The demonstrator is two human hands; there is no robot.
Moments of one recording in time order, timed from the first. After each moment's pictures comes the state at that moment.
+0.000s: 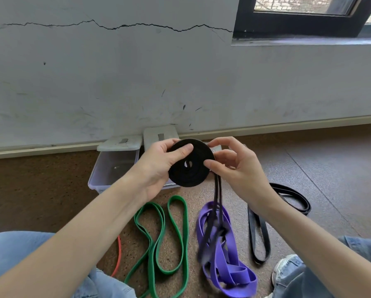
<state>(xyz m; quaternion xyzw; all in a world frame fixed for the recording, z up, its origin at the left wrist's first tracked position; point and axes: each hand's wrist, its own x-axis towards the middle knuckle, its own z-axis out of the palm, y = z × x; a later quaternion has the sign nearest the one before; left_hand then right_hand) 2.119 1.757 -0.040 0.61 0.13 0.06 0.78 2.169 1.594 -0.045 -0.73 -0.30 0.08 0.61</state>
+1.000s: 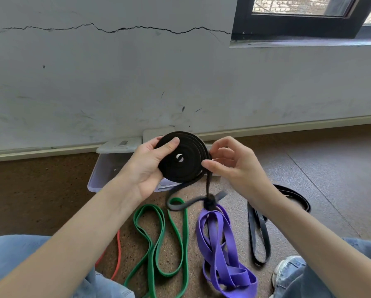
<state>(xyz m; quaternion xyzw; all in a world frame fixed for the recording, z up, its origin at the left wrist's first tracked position) 2.120 1.762 -0.032 0.51 0.15 0.10 0.84 2.177 1.592 -0.040 -0.74 -0.31 0.10 0.60</state>
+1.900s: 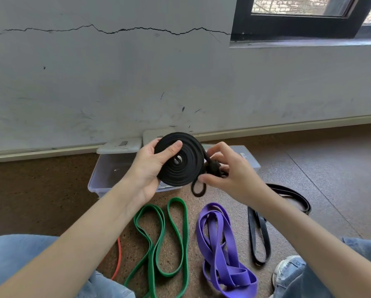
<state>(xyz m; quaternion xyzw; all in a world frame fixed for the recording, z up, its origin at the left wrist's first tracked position) 2.122 1.761 -0.045 0.54 0.15 0.14 0.82 2.179 1.592 -0.047 -0.81 -0.36 0.11 0.46</state>
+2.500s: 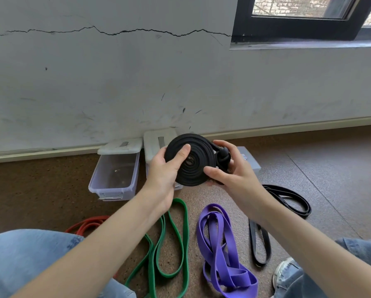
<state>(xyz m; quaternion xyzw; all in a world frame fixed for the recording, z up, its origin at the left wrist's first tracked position) 2.128 1.738 -0.061 0.52 0.20 0.18 0.81 2.176 1.595 -0.066 -0.63 -0.22 0.19 0.72</state>
